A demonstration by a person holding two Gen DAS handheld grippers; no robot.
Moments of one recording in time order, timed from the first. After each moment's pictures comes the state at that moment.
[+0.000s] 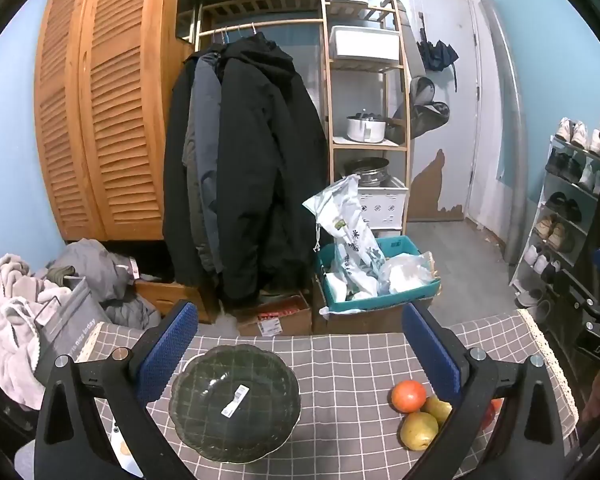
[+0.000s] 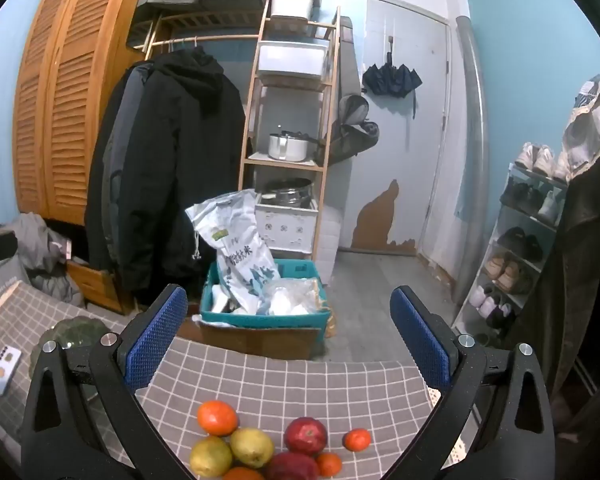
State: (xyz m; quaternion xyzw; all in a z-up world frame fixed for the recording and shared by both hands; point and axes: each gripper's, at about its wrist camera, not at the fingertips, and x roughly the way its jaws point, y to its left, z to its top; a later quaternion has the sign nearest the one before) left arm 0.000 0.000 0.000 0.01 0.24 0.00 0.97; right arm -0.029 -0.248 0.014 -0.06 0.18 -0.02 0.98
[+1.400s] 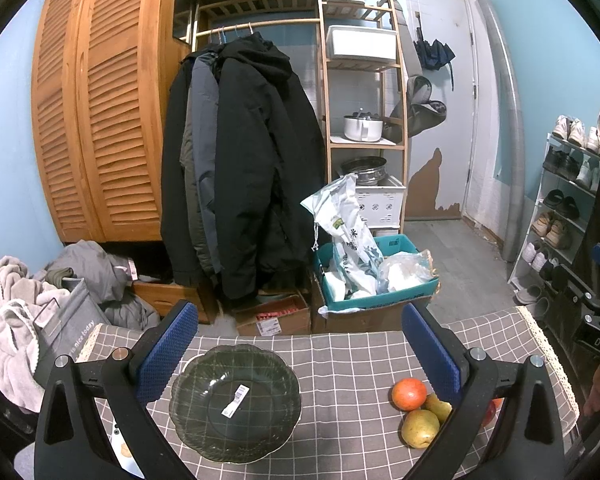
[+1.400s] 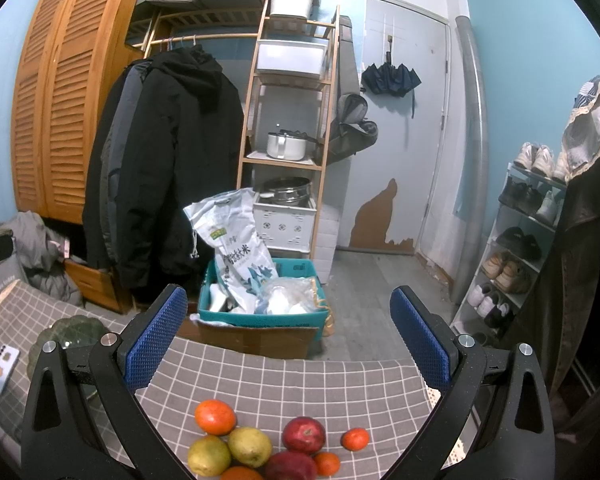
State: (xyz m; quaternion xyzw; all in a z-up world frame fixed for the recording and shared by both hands) left arm -0.001 -0.003 0.000 0.02 0.24 -0.01 0.97; right arm -0.028 -0.249 0.012 -0.06 0.18 -0.02 0.98
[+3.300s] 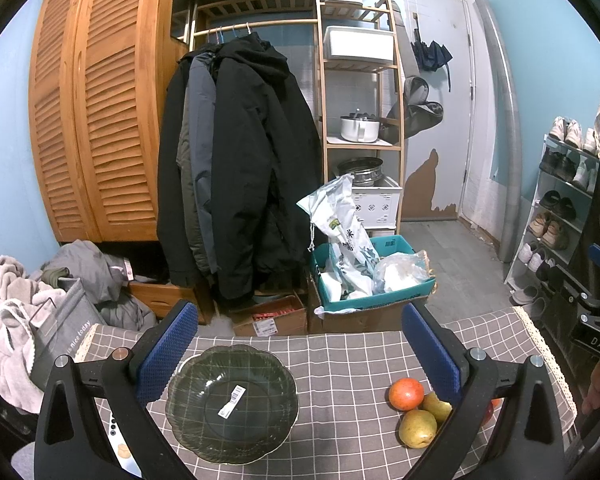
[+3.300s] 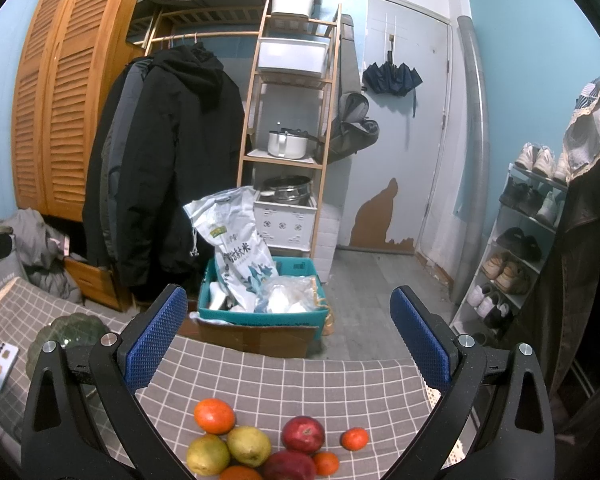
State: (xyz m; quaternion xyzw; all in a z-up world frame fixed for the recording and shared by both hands) left arm -0.002 -0.004 -0.001 0.01 0.24 -0.01 0.97; right arm -0.027 -0.248 0.013 -0.06 0.18 -0.02 0.98
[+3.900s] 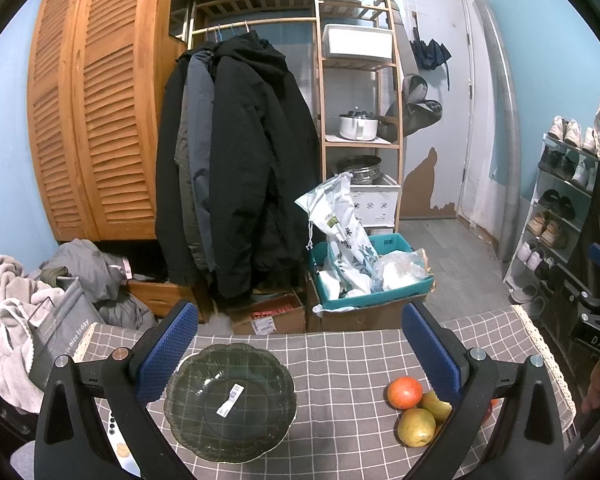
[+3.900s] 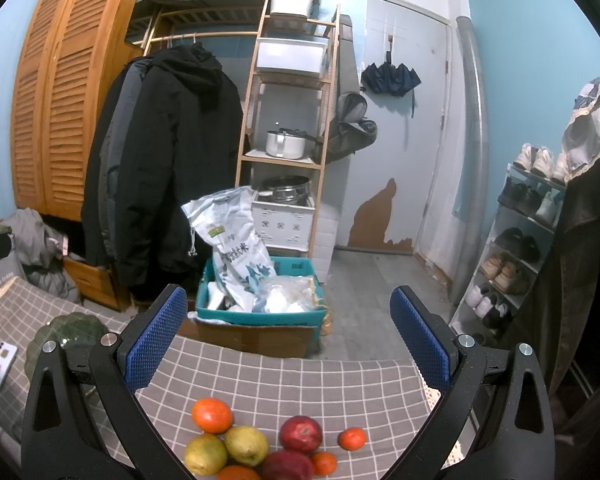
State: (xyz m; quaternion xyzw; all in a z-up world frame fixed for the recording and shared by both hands) left arm -0.003 -0.010 0.000 0.01 0.24 -0.01 0.97; right arm -0.028 -0.250 0.013 -0.06 0.18 -0.02 0.98
